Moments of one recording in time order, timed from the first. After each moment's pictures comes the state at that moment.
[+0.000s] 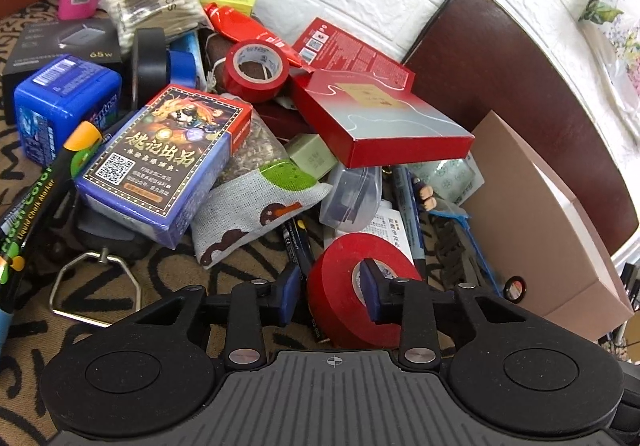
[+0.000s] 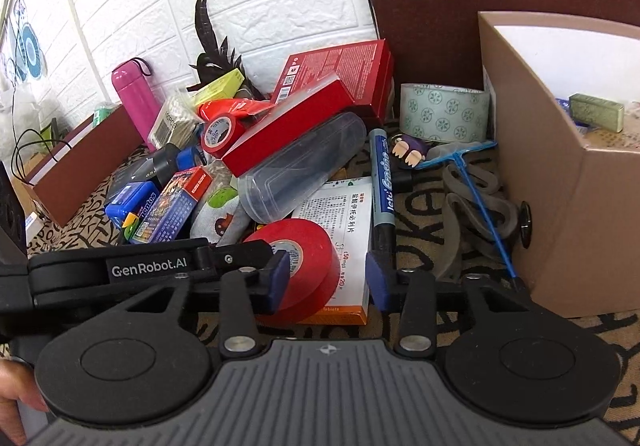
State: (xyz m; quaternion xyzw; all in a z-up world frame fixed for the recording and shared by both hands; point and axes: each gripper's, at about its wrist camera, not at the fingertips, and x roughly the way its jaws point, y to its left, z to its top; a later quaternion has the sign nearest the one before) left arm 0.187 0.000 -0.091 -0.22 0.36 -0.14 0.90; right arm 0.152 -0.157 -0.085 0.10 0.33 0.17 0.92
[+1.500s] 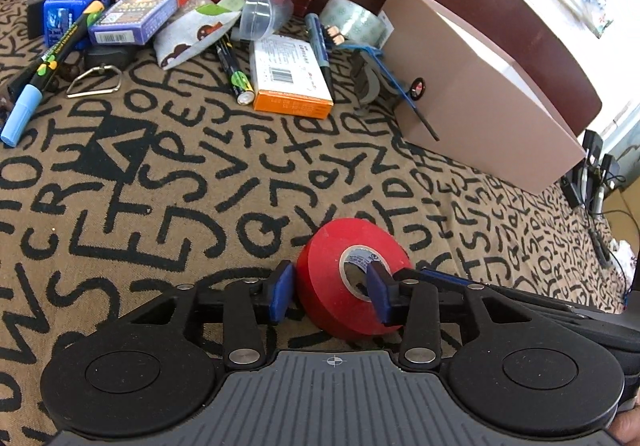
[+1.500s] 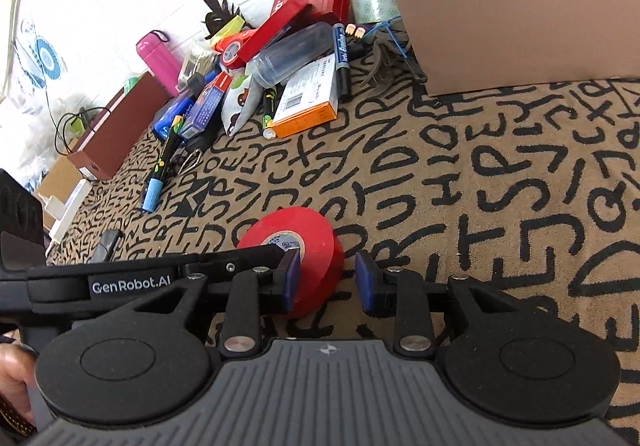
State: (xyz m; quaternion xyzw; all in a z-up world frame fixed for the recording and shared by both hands) left arm 0.042 -0.046 -0.090 -0.13 0.44 -0.19 0.87; right arm 0.009 -0.225 -0.101 0.17 0.41 0.18 0.88
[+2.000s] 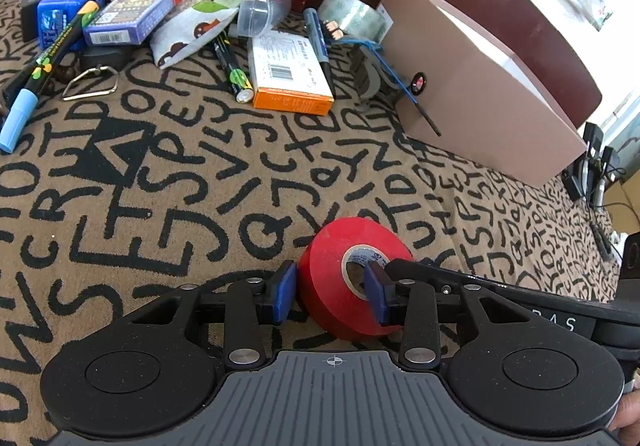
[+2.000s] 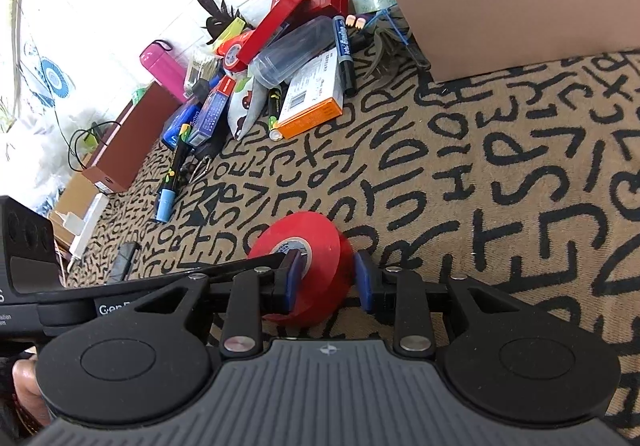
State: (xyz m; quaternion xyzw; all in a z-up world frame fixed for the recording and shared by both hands) left arm 0.047 -0.045 -0.093 -0.13 0.45 -0.20 0.86; right arm 0.020 -0.230 -0.109 0.22 0.42 0.20 0.86
